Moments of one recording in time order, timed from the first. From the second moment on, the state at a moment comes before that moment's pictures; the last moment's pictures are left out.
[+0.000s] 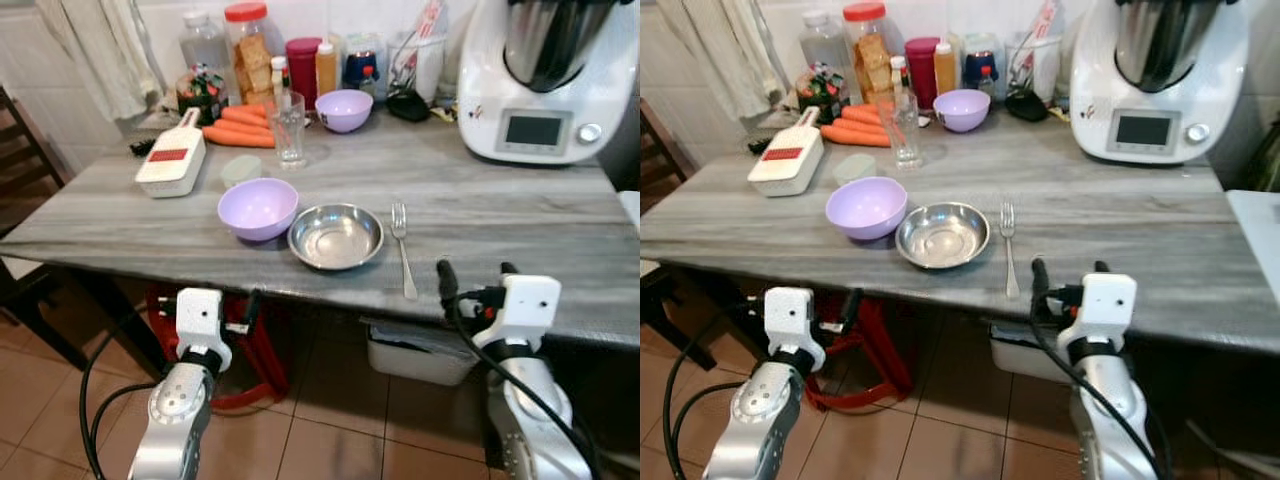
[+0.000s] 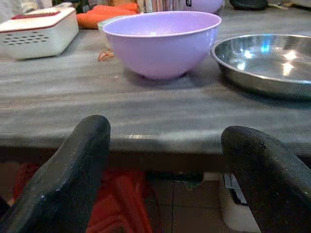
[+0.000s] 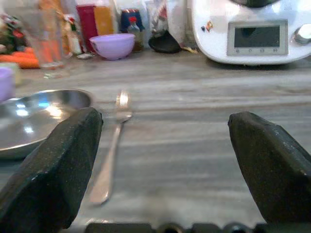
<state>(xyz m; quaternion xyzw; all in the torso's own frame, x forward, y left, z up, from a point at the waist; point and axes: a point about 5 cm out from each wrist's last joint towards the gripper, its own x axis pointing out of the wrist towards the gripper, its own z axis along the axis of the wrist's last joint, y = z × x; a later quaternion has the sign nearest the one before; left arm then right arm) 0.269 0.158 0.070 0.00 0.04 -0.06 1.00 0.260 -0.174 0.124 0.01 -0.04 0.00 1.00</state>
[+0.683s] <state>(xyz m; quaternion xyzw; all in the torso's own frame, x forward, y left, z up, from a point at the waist) 0.269 0.152 0.066 0.00 0.04 -0.08 1.00 0.262 -0.180 0.119 0.01 -0.03 -0.01 1.00</state>
